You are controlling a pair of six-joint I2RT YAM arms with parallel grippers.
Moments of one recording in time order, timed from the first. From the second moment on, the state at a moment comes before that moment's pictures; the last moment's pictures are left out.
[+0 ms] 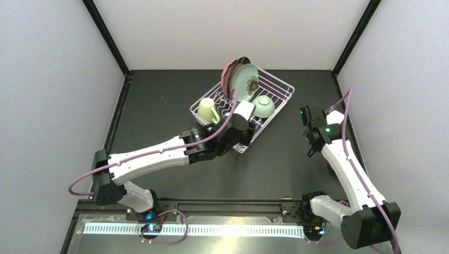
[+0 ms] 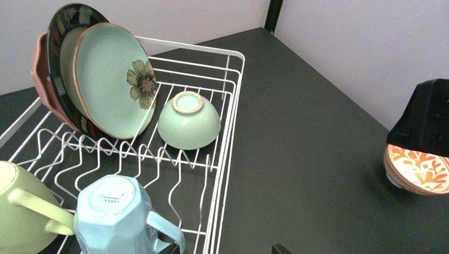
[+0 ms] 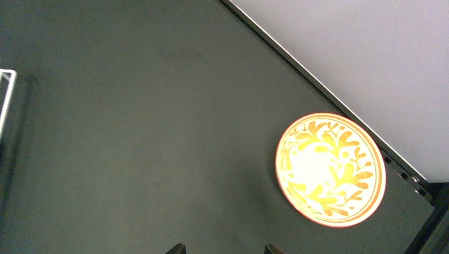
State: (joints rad) left arm -1.19 1.47 1.38 -0.43 -0.53 -0.42; right arm 0.23 1.05 0.97 -1.04 0.64 0.81
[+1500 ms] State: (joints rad) left arm -1.02 1.29 1.14 -0.31 -0.22 -0.42; right arm -0.23 1.45 0.82 -0.72 0.49 0.69
